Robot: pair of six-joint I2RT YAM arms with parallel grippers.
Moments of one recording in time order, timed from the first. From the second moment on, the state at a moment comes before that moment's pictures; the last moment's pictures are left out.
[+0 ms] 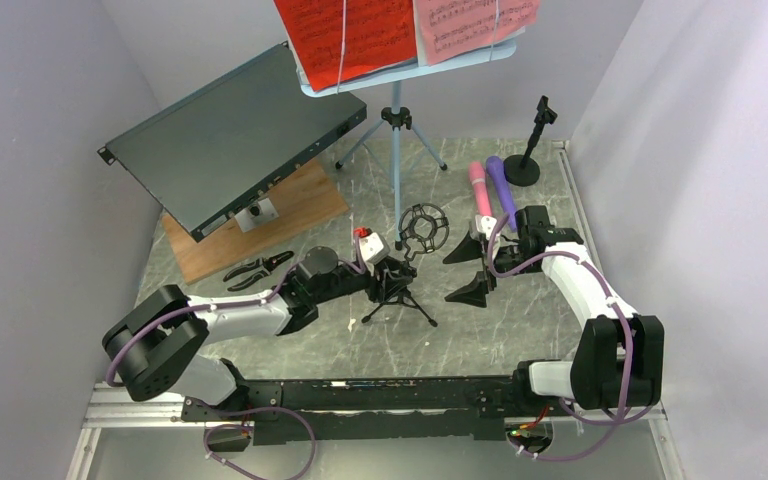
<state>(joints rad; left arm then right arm) -0.87 1.41 0.56 0.78 0.30 -0.11 0.04 1.29 0.86 -0.91 -1.31 -1.23</state>
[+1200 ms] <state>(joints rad) -0.94 1.41 0.66 0.74 0.02 -0.20 0.11 1.30 0.81 -0.77 -1.22 -1.13</state>
